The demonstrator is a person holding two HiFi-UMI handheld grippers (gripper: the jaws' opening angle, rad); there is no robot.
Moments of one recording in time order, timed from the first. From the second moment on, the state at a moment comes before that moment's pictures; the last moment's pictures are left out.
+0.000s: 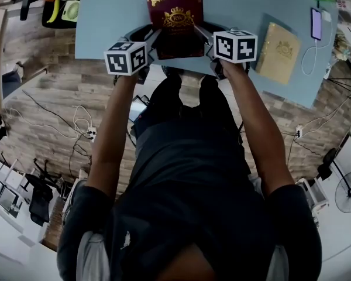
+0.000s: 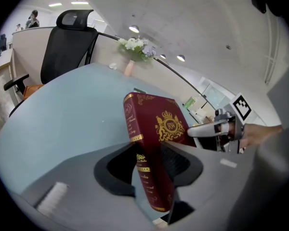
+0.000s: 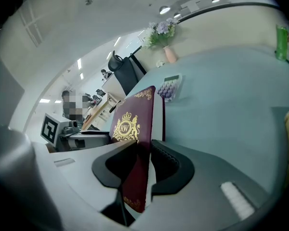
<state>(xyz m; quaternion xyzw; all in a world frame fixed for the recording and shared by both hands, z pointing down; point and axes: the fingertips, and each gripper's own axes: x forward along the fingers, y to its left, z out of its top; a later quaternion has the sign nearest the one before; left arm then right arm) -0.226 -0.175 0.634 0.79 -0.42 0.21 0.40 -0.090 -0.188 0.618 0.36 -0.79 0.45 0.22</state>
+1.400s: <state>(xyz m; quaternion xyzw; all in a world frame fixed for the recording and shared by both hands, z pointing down) -0.013 -0.186 0.564 0.86 -0.31 0.23 0.33 0.122 -0.164 0.535 0.48 -0.76 0.42 0.15</state>
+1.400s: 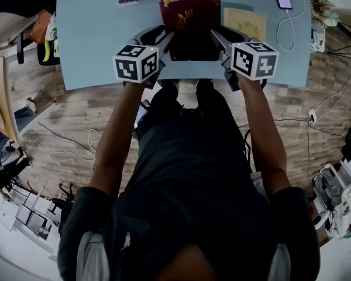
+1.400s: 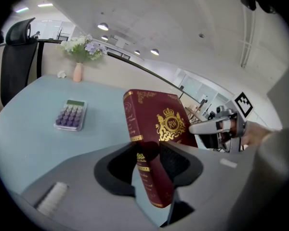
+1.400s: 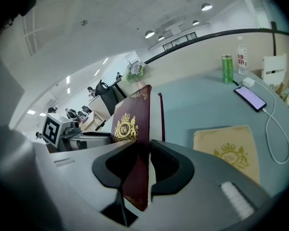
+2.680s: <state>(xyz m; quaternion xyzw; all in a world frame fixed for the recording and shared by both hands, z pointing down) 0.156 -0.150 0.605 0.86 -0.24 0.28 0.36 0.293 -0.133 0.586 0.50 -0.71 0.47 0.18</state>
